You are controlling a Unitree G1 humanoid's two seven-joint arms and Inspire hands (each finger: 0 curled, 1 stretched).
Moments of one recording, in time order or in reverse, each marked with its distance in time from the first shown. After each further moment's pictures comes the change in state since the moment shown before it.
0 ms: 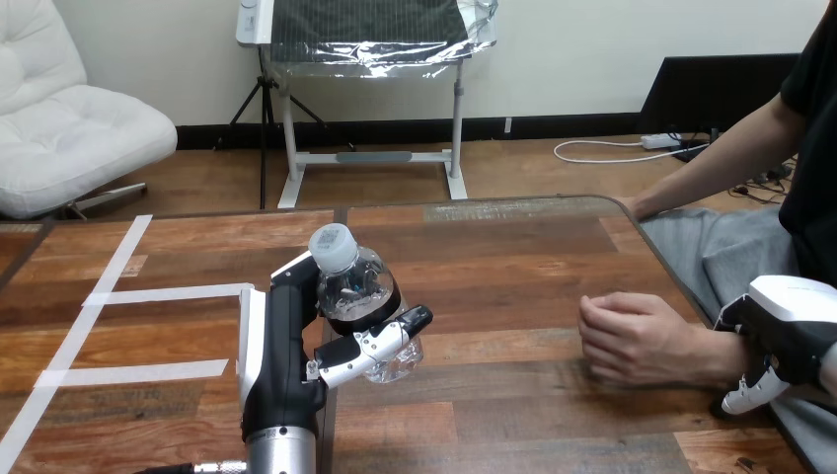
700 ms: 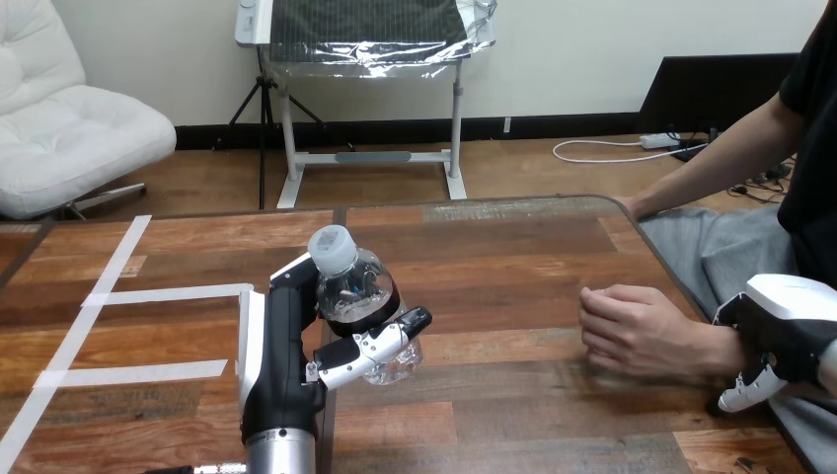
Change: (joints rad) left arm 0.007 0.000 0.000 0.000 0.001 0.000 0.002; right arm -0.020 0.000 0.006 0.031 0.012 -0.031 -0.004
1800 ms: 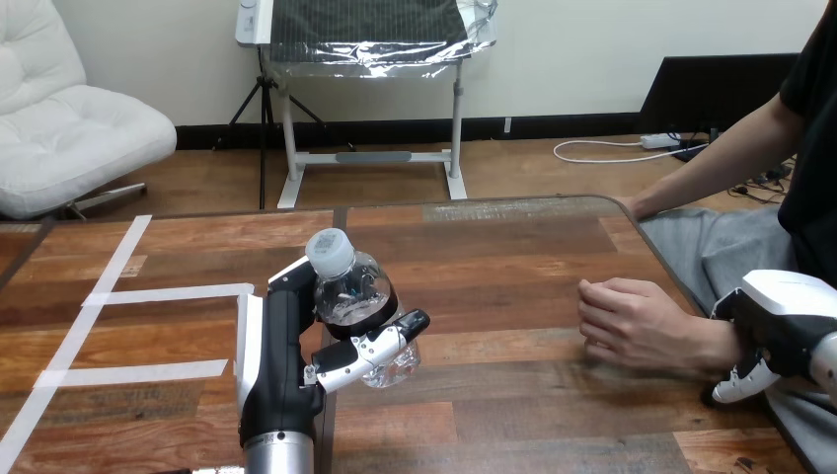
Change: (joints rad) left arm 0.006 0.000 0.003 -0.003 -0.002 0.000 -0.002; right arm -0.073 0.022 0.055 0.127 -0.001 -0.028 -0.072
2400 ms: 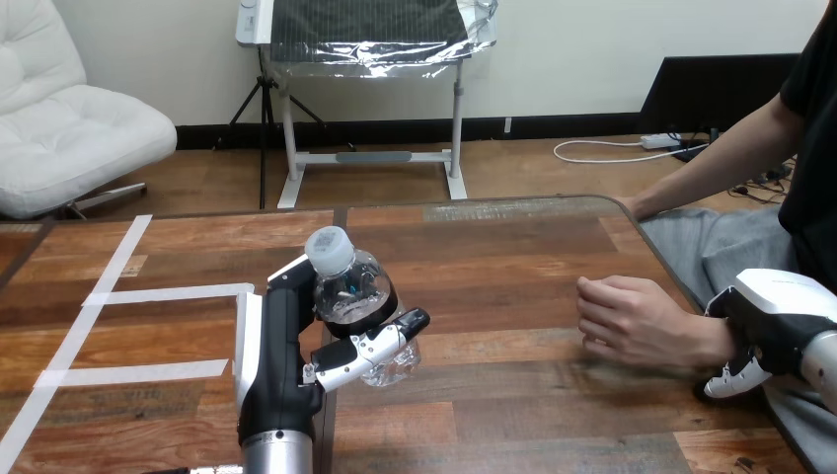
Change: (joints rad) left arm 0.008 0.000 0.002 -0.028 -0.004 0.016 -0.011; right arm -0.013 0.015 0.011 0.029 0.003 -0.009 -0.031
